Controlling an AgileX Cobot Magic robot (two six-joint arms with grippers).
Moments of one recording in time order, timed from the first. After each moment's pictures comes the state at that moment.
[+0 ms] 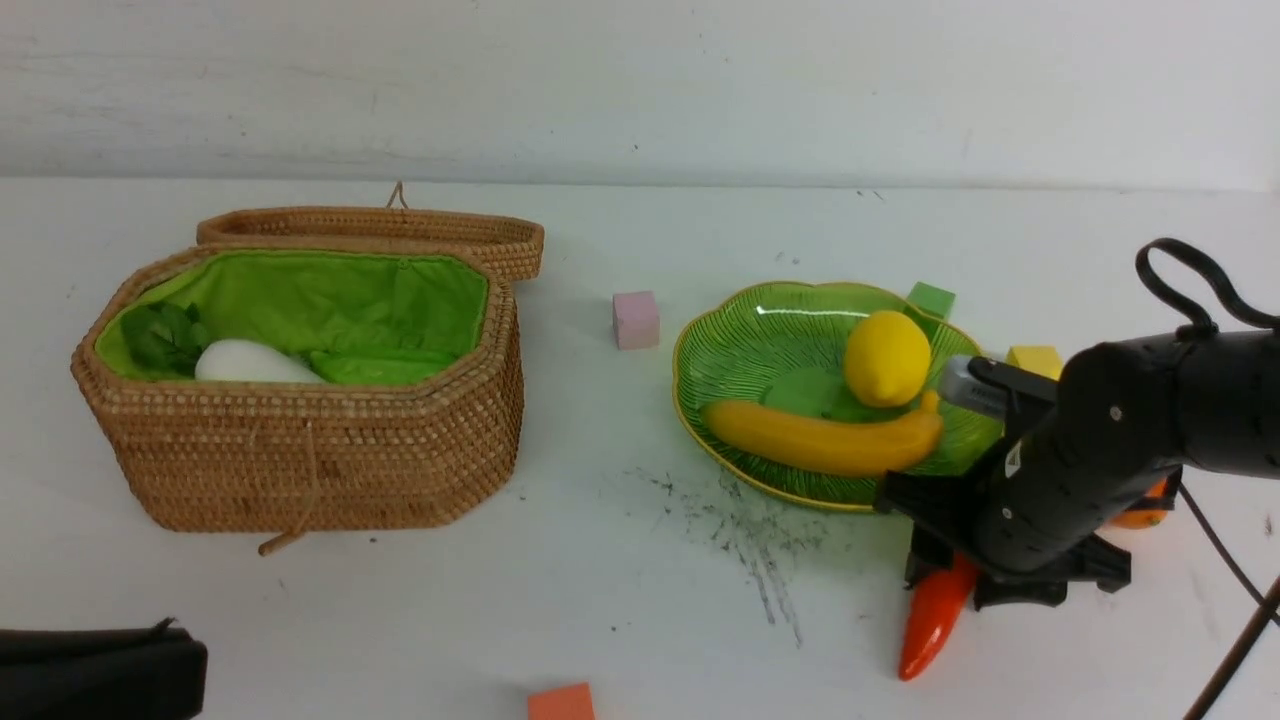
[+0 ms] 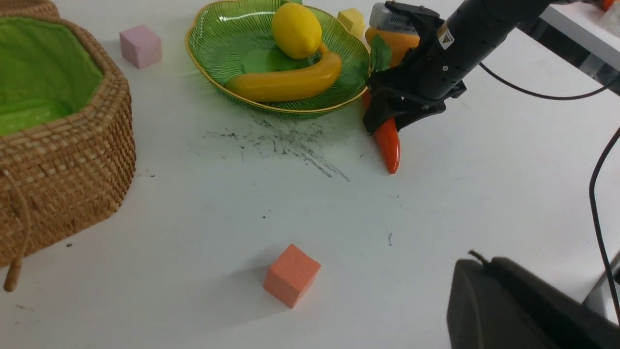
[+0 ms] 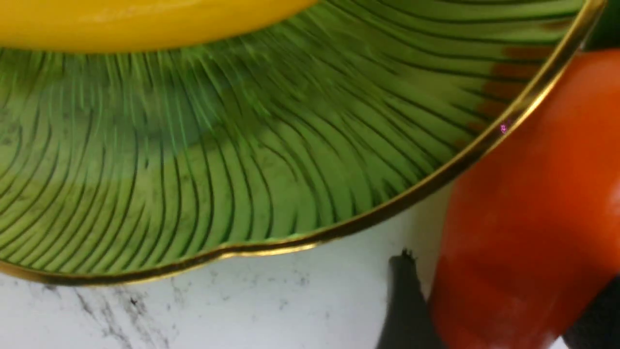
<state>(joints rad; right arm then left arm) 0.30 1.81 -1.03 0.11 0.52 0.53 -0.69 0.47 -0.73 -0.15 0.74 -0.13</state>
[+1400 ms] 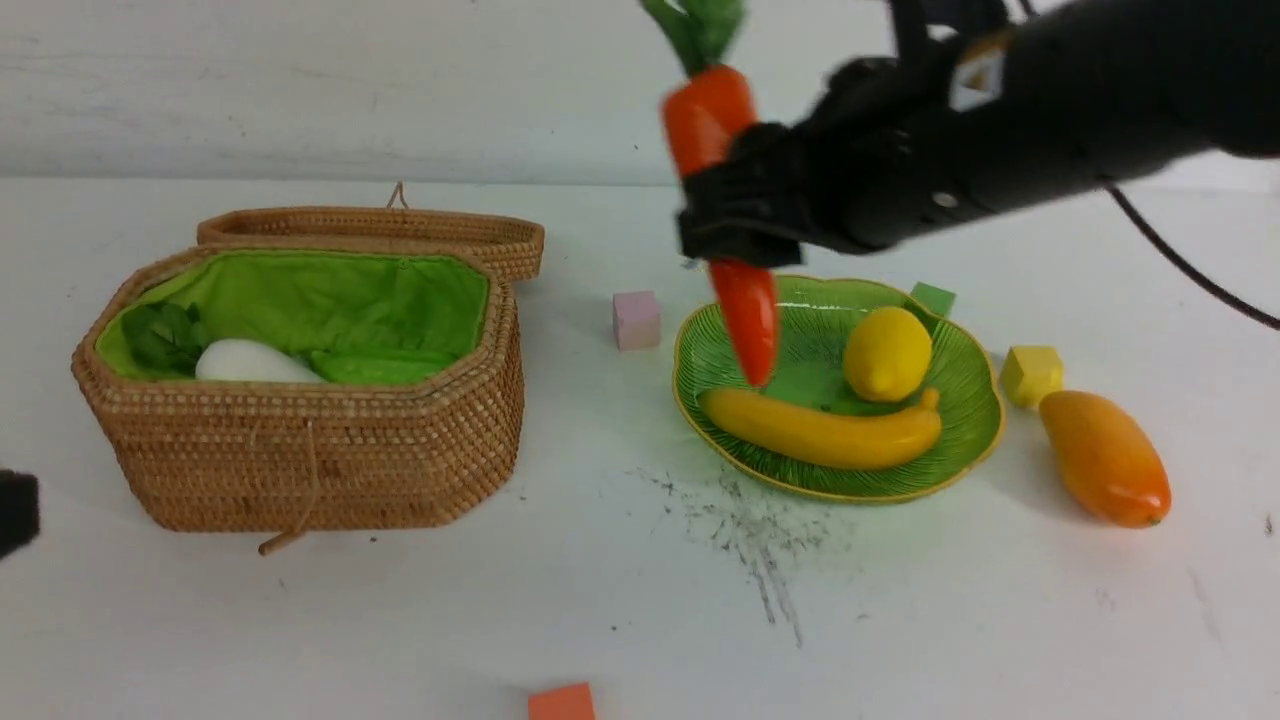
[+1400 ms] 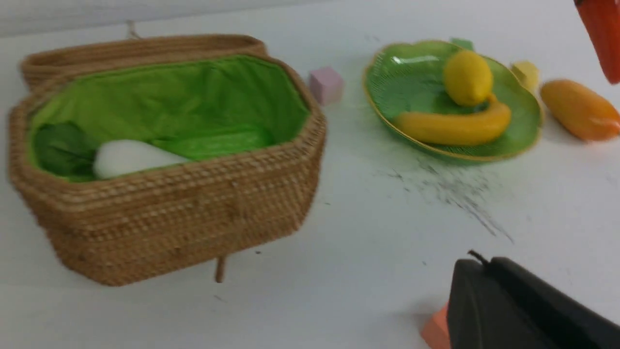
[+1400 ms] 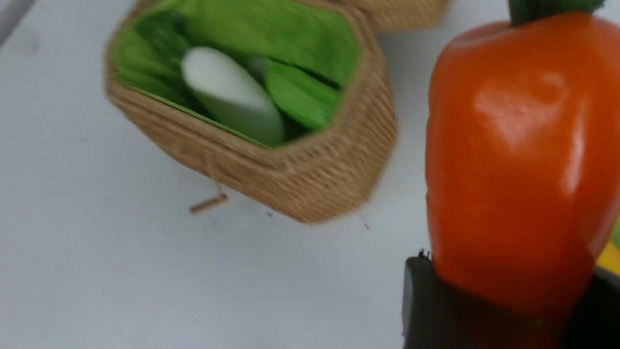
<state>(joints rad) 0.66 1.57 -1.57 0.19 0.66 0.00 -0.69 0.47 -0.75 0.36 0.77 -0.55</state>
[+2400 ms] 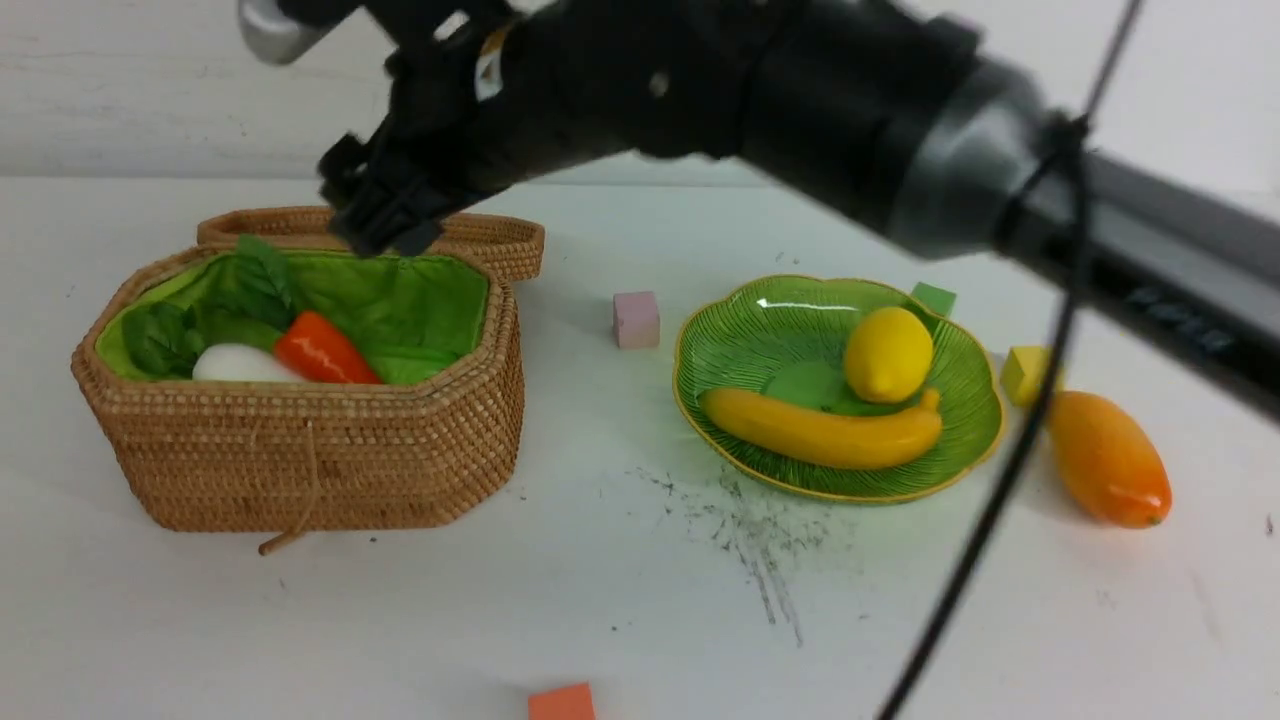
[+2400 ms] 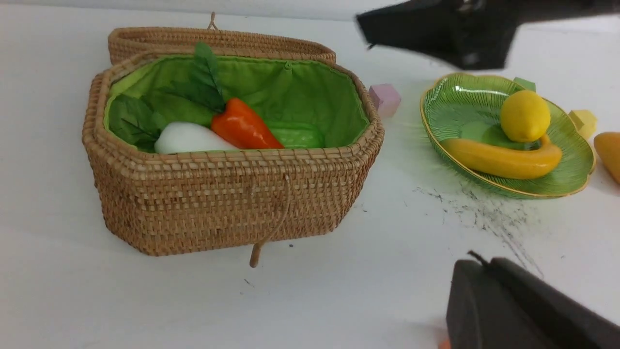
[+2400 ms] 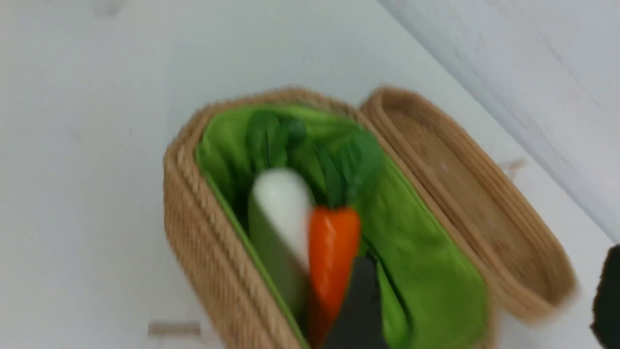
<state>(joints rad) 0.80 2.00 -2.14 0.02 0.72 -0.33 -0.69 0.47 -0.77 0.41 0.83 -0.64</state>
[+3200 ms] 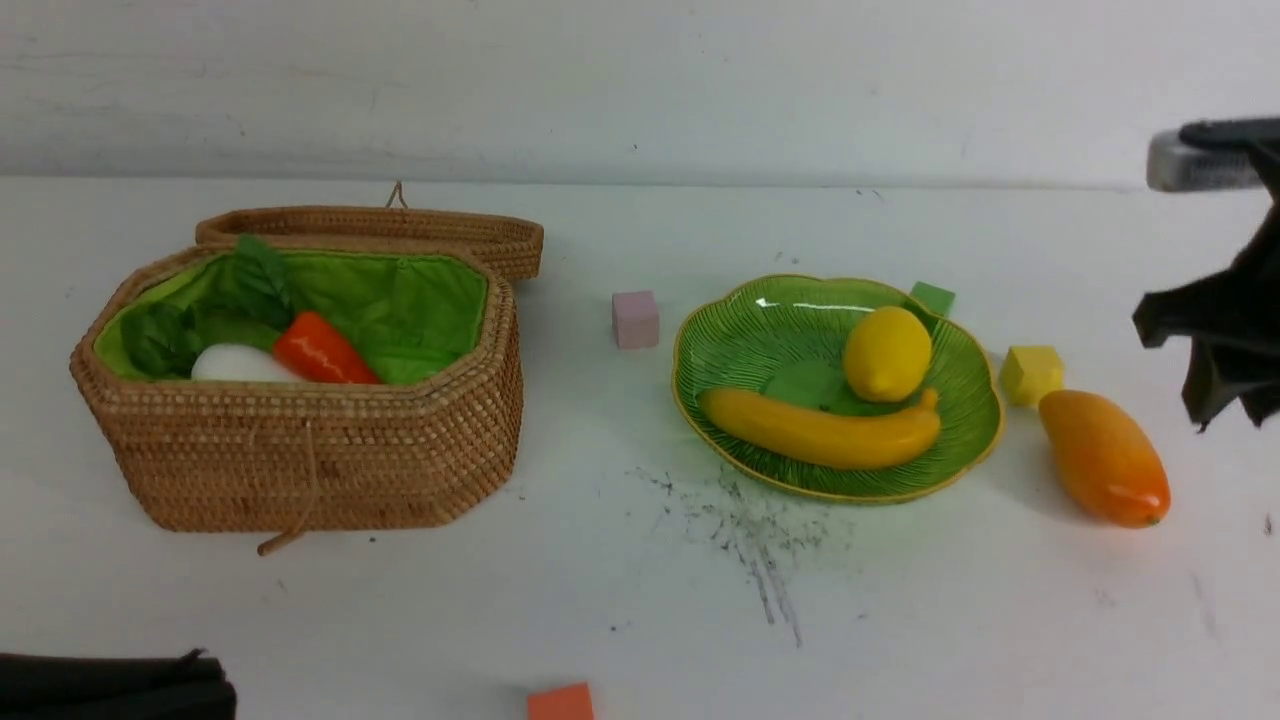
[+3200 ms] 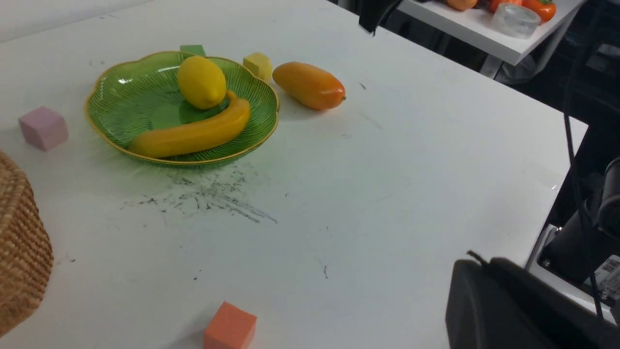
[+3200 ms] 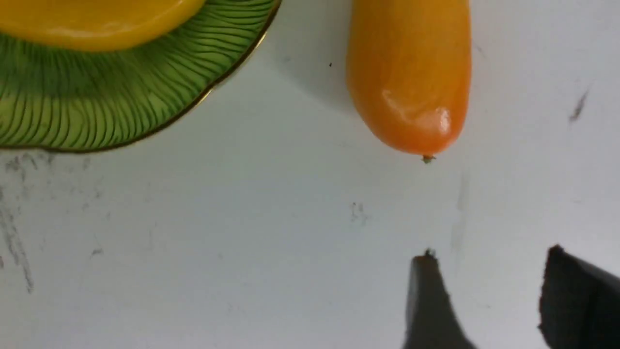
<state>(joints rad) 0.03 1.64 -1.42 0.00 1.14 0.06 -0.69 0.47 -0.77 -0.37 0.73 0.16</state>
